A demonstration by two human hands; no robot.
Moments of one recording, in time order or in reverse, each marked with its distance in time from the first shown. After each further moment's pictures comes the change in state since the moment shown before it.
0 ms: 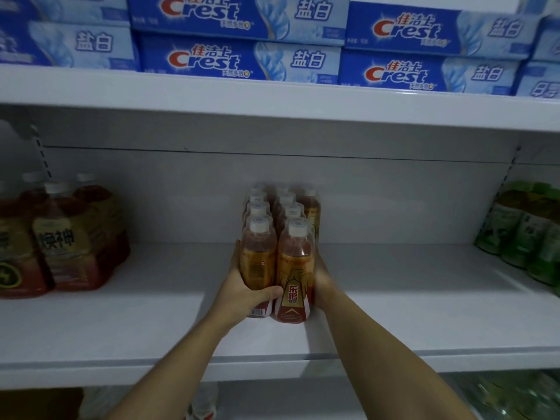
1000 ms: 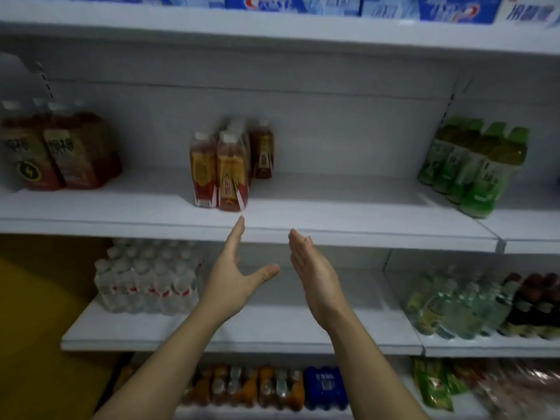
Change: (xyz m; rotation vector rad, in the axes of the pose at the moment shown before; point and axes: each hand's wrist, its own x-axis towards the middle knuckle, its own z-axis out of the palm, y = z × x) left_hand -0.227 0.021 0.169 0.154 0.122 0.112; right_hand -0.275 0.042 -0.134 -0.184 -0.118 -0.186
